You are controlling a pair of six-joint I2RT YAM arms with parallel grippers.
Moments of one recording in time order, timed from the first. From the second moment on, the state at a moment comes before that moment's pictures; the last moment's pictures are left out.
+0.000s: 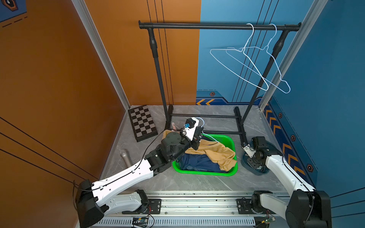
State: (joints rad) left arm -0.93 1.13 0.96 0.16 -0.18 -0.07; right arm -0.01 1.14 0.67 -0.76 0.25 -0.60
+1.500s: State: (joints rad) left arm -0.96 1.12 1.06 0.02 -0.24 -0.07; right arm 0.46 0.89 1.12 -0.64 -0.32 -0.31
